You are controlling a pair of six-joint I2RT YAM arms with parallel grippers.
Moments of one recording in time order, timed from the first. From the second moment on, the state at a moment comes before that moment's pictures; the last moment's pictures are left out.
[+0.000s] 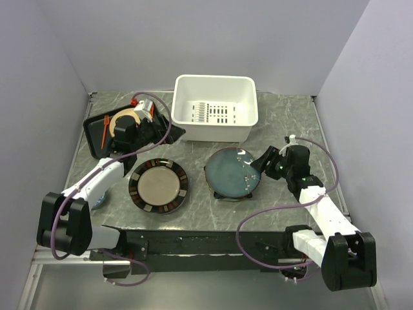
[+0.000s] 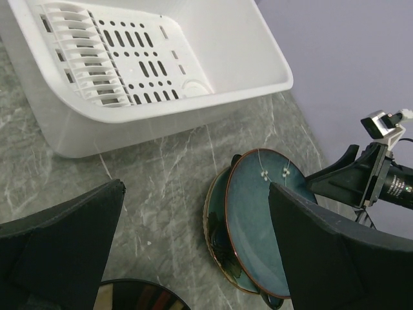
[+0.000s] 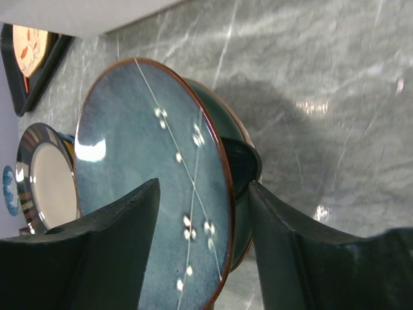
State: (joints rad) left arm -0.25 1.32 0.83 0.31 0.49 -0.54; right arm 0.07 1.00 0.51 -0.12 -0.36 0.59
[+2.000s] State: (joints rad) left arm -0.33 1.45 0.84 0.33 0.62 -0.52; right arm 0.03 0.86 0.39 -0.07 -0.46 0.71
